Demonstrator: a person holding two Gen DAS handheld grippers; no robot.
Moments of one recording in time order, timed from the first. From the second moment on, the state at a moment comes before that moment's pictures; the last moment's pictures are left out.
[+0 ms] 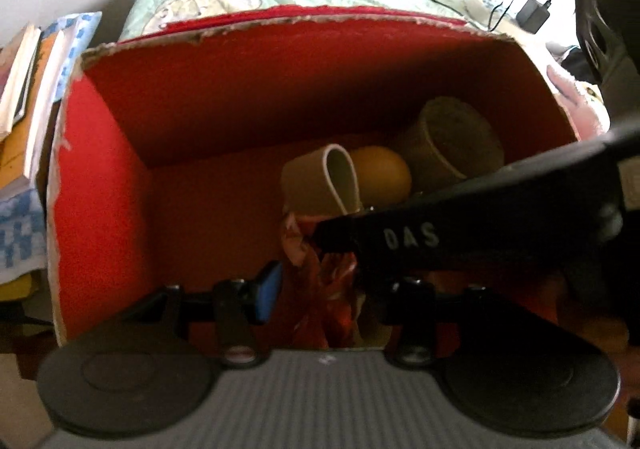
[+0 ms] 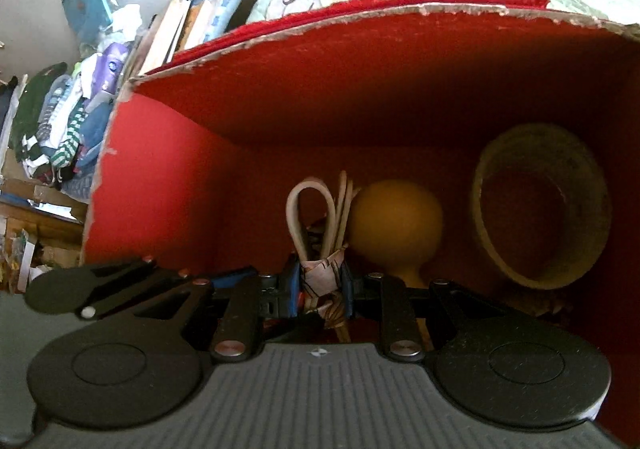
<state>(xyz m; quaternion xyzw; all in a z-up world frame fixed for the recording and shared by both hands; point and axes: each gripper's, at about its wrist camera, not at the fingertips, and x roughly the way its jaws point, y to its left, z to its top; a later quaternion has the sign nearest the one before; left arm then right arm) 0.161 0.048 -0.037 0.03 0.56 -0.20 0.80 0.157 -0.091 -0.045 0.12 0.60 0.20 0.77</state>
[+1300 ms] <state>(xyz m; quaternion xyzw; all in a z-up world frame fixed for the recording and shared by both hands) 0.149 0.033 -0.021 0.11 0.52 -0.10 0.84 0.126 -0.129 -0.031 0.18 0.56 0.16 0.79</state>
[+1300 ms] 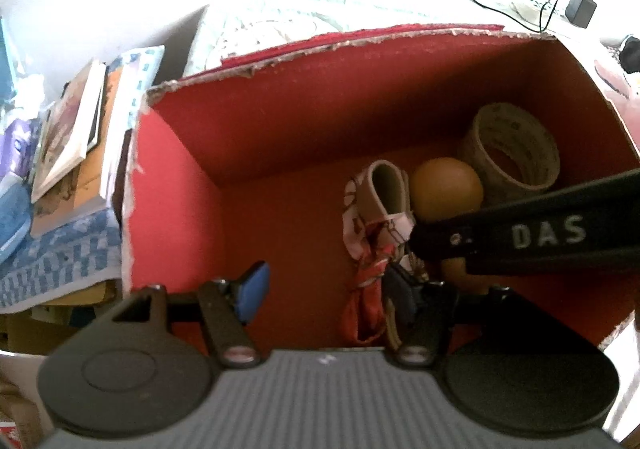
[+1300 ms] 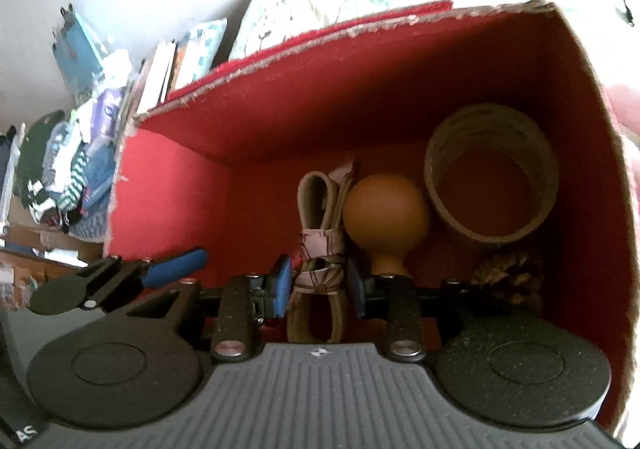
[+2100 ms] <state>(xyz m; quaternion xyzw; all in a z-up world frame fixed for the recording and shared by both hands) 0.083 0.037 0.036 0.12 0.45 -0.09 0.88 0.047 -0.129 0.017 0.15 0.46 0.13 0.87</state>
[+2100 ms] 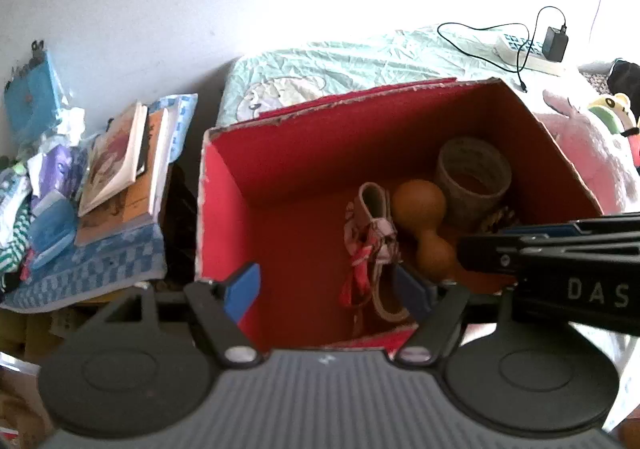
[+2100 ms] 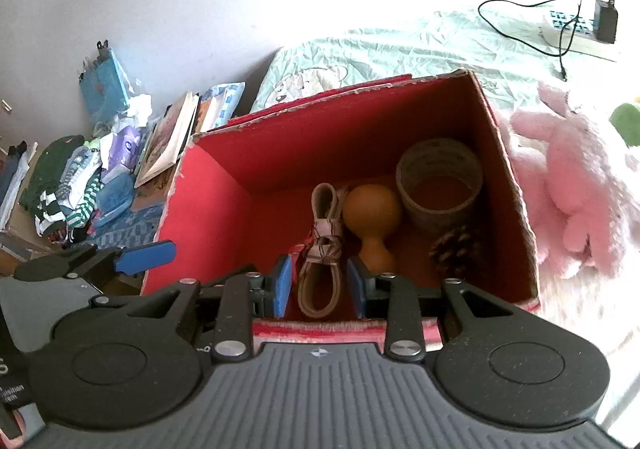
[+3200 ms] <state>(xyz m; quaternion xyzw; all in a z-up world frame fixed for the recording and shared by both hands) 0.025 0.067 0.004 0.13 0.48 -0.06 0.86 -0.026 -0.110 -0.008 0.15 0.45 0.08 0.88</state>
